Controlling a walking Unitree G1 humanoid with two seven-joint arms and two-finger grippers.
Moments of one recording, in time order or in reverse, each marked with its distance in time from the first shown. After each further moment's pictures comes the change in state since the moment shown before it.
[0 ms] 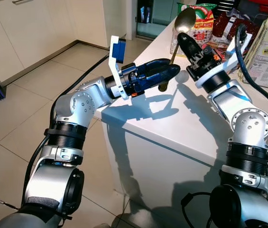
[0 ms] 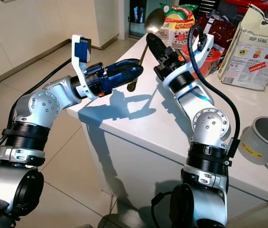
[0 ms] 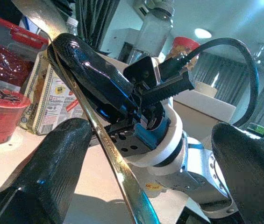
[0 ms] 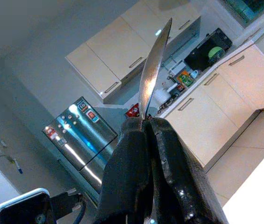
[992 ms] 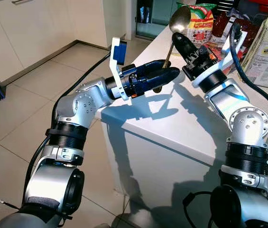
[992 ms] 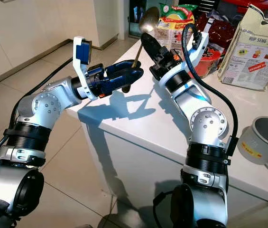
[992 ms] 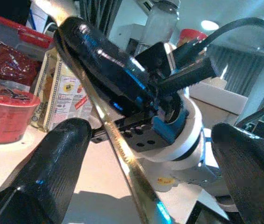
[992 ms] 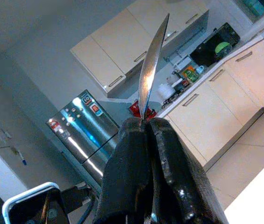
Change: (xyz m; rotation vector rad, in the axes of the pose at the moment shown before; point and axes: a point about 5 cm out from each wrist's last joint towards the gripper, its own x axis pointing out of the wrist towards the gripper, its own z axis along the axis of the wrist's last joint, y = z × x) left arm -0.001 0.005 -0.004 0.052 0.022 0.026; right arm 0.004 0.007 -0.005 -0.015 0.028 0.028
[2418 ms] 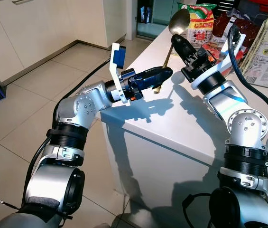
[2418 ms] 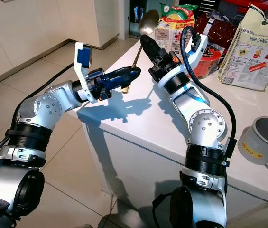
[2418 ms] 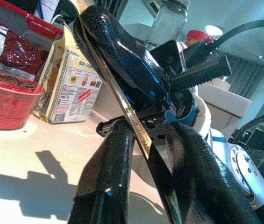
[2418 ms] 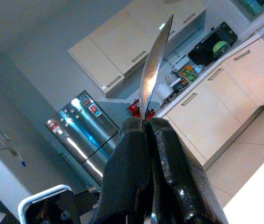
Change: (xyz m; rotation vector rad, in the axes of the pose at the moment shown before) left arm -0.005 0.006 -0.007 -0.065 -0.002 0.021; right arm -0.002 -0.002 -0.004 0.011 -0.003 -0.015
